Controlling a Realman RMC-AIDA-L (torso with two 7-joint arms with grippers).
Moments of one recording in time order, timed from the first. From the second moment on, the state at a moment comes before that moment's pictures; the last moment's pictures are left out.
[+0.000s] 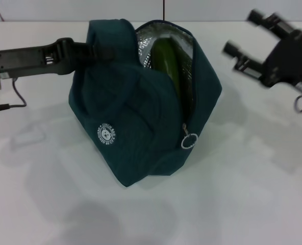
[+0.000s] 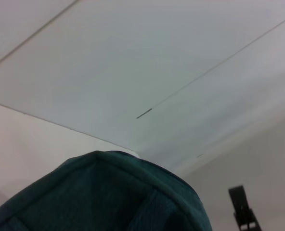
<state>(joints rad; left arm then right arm) -0.57 -1.99 0.70 0.73 1.82 1.68 -2.28 0.41 2.02 -1.47 -0.49 -0.69 -1.42 0.63</state>
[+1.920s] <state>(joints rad) -0.51 -1.96 0.71 0.69 1.84 1.78 -2.25 0.44 2.03 -1.60 -0.94 -0.81 -0.74 0.60</state>
